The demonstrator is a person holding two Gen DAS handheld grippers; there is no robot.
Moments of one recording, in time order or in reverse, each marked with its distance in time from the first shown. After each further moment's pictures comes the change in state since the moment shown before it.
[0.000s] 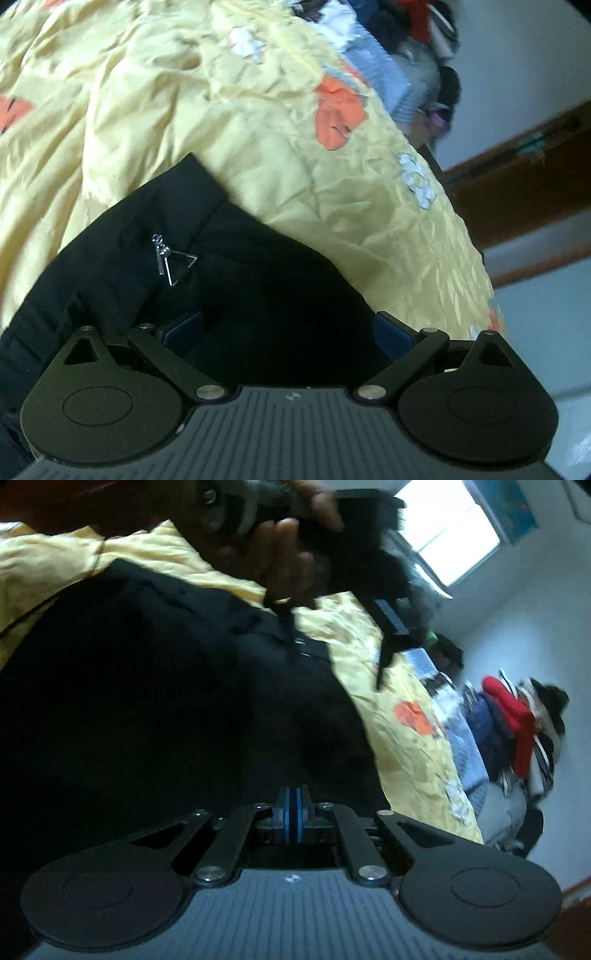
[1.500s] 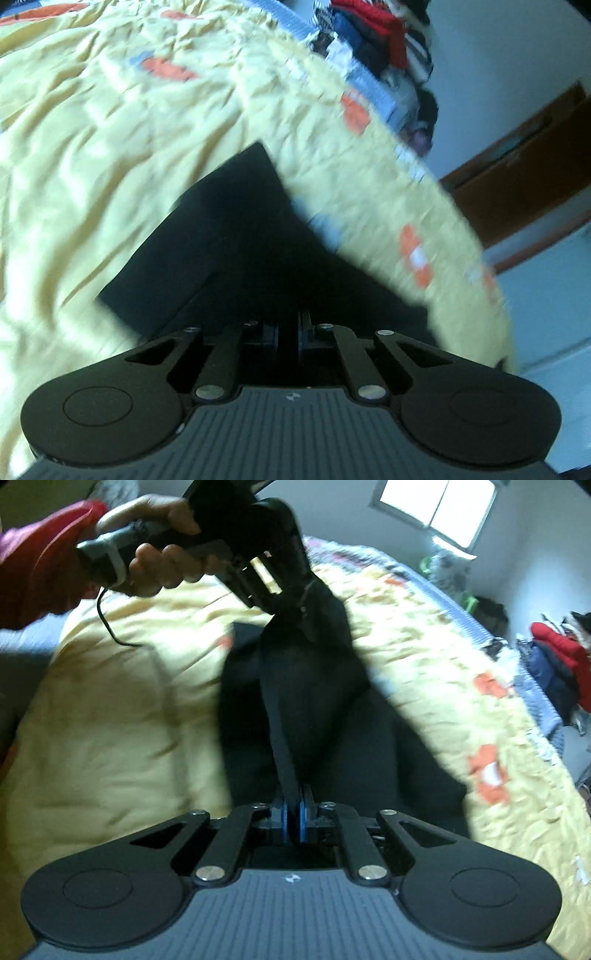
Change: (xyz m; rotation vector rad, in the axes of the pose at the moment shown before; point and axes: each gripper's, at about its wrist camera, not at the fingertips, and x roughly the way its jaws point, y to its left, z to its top) left arm -0.133 0.104 -0.148 0.075 -0.124 0.005; right arm -0.074 0.059 0.008 0.218 -0.005 0.284
